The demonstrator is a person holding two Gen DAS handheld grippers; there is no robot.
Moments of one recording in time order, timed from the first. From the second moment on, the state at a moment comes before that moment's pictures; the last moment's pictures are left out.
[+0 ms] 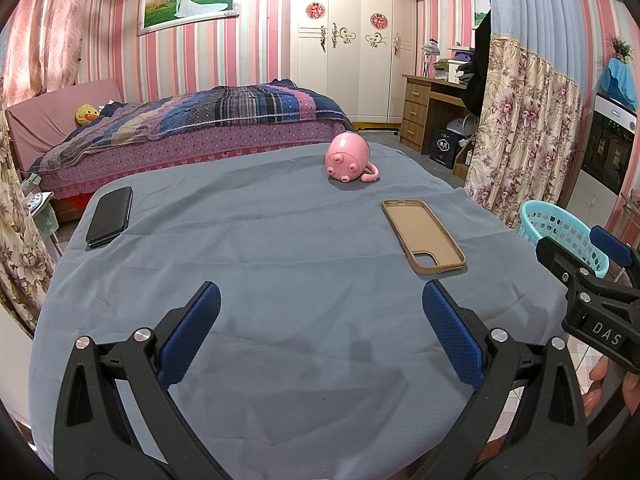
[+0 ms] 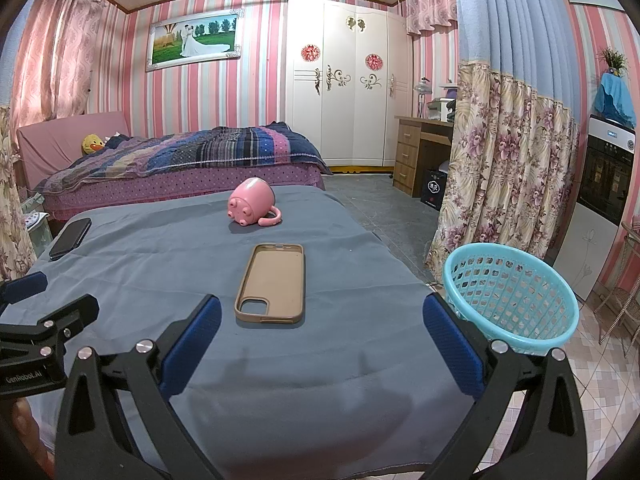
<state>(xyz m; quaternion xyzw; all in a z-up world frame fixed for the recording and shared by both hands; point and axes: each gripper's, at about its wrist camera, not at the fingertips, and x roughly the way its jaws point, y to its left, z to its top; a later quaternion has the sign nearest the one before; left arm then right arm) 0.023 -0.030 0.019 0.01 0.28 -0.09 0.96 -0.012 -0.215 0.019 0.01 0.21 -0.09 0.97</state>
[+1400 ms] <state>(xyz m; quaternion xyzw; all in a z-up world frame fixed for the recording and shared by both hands) 0.025 -0.030 0.020 0.02 0.28 -0.09 0.96 -0.012 -0.215 0.017 0.00 0.21 -0.09 0.97</state>
